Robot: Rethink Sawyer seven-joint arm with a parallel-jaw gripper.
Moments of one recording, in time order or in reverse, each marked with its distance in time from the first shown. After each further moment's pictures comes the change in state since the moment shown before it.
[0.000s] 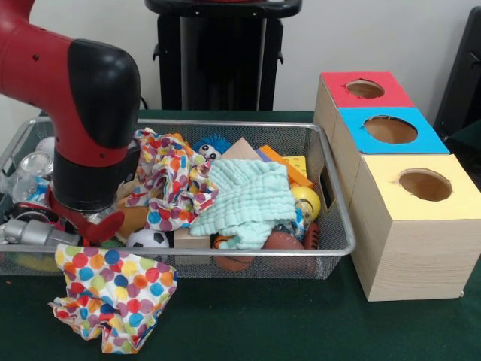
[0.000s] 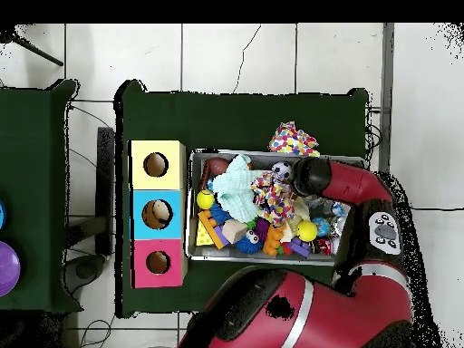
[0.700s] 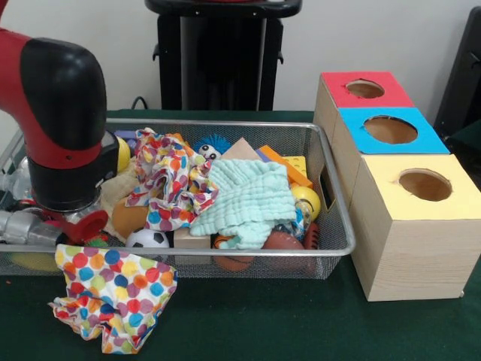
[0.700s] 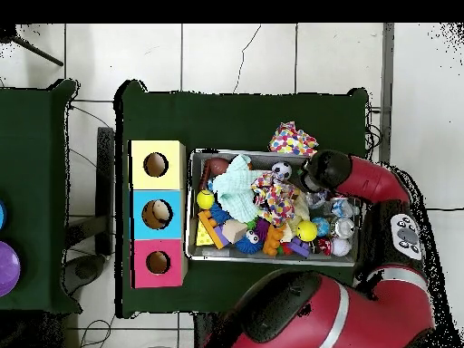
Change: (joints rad) arm -0.087 -0.009 0.088 -0.042 0.020 0.163 0.000
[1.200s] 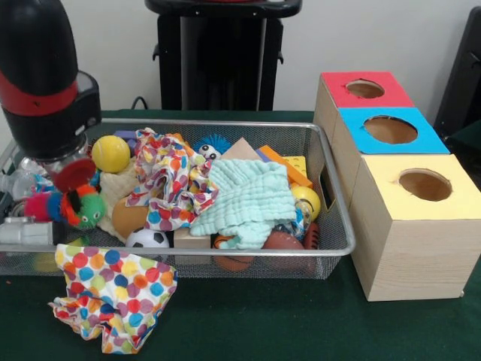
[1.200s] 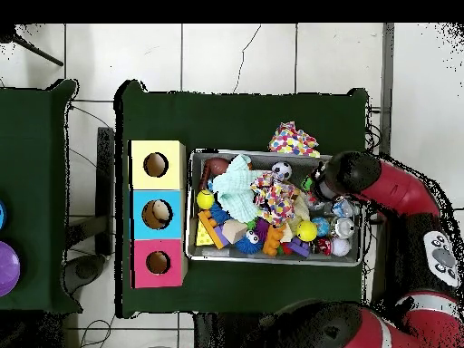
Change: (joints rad) arm -0.066 -0.147 0.046 0.104 0.006 0.186 0.000
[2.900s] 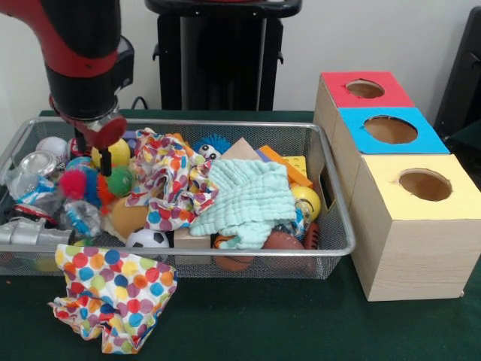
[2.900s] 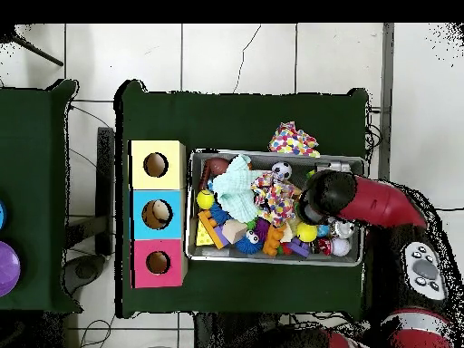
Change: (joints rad) arm 0.092 -0.098 -0.073 0.167 -0.133 -0.043 0.000
